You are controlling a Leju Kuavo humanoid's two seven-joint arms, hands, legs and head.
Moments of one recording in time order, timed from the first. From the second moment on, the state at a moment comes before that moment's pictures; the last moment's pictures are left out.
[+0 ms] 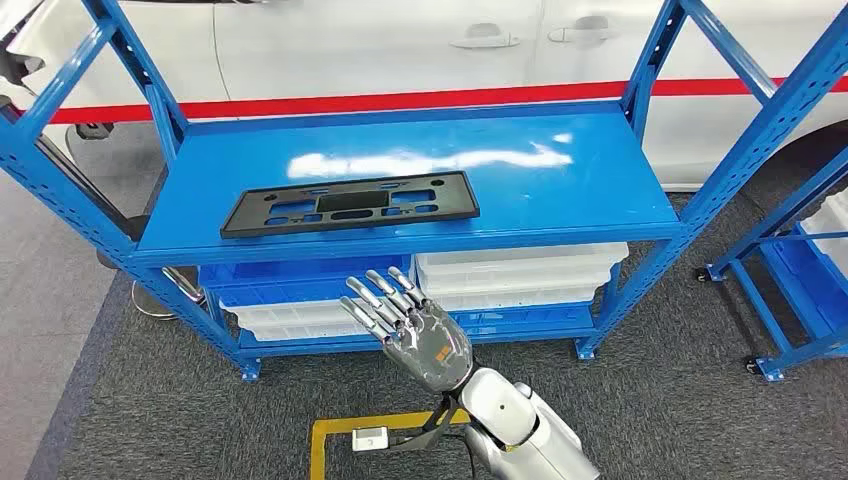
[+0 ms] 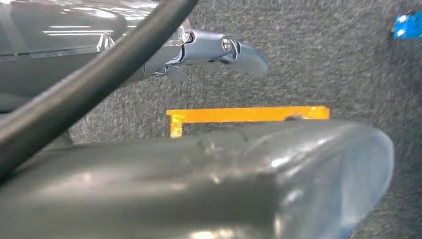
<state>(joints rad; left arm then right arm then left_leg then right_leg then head) 0.00 -0.06 0.31 -0.22 -0.19 0.15 -0.56 -0.33 0.12 0.61 -1.26 1.48 -0.70 -0.24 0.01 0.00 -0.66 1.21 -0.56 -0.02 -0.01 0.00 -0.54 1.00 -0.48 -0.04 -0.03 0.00</state>
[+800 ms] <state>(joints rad) 0.01 -0.05 0.31 -0.21 -0.21 0.15 -0.56 -0.31 0.14 0.59 -1.23 1.44 -0.70 -0.30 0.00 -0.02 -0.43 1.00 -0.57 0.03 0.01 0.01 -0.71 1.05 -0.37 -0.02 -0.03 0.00</state>
